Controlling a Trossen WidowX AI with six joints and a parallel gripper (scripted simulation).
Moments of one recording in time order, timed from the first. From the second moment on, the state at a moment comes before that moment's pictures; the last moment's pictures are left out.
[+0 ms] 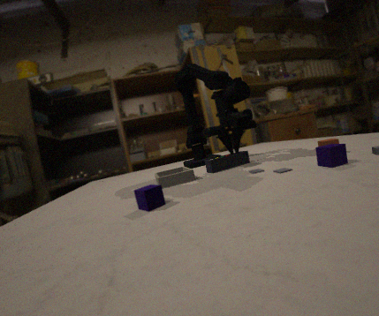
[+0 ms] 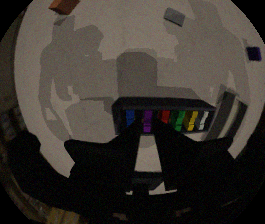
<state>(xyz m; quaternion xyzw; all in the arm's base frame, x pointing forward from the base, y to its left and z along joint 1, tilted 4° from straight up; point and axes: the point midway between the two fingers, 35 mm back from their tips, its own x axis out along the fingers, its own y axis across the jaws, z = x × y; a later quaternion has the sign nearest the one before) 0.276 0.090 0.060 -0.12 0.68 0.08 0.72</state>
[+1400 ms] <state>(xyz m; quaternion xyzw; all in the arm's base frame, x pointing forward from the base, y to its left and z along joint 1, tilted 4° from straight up) 0.274 0.089 0.063 -0.12 0.68 0.08 0.72</state>
